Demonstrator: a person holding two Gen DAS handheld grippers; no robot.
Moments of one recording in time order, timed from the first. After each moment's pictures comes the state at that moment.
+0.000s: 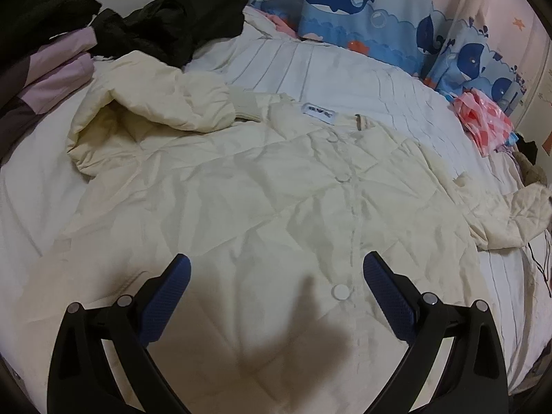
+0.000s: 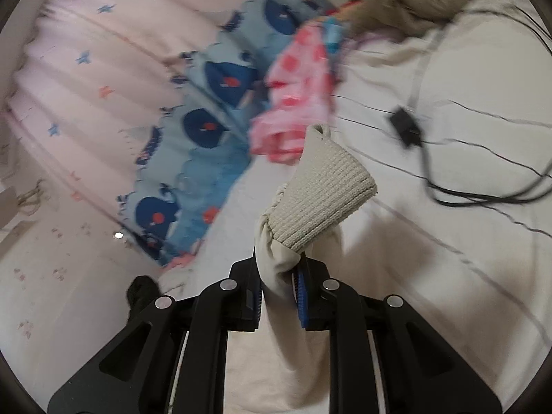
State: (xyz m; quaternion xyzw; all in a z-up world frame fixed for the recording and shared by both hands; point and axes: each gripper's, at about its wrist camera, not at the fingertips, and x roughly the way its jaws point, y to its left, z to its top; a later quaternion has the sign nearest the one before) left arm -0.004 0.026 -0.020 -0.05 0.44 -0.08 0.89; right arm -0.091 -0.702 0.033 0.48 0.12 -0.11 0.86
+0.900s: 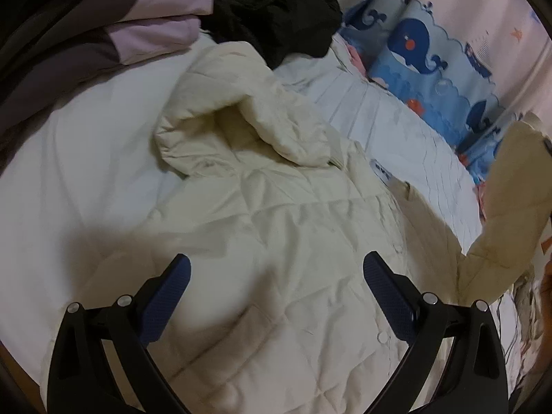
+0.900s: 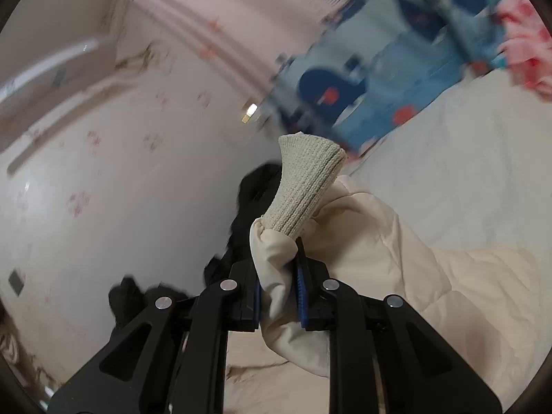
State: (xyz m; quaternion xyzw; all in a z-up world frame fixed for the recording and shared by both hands) left arm 0.013 0.142 -0.007 -0.20 0.42 -0.01 0.88; right arm 0.130 -0.306 0.174 0.35 0.19 0.20 0.89
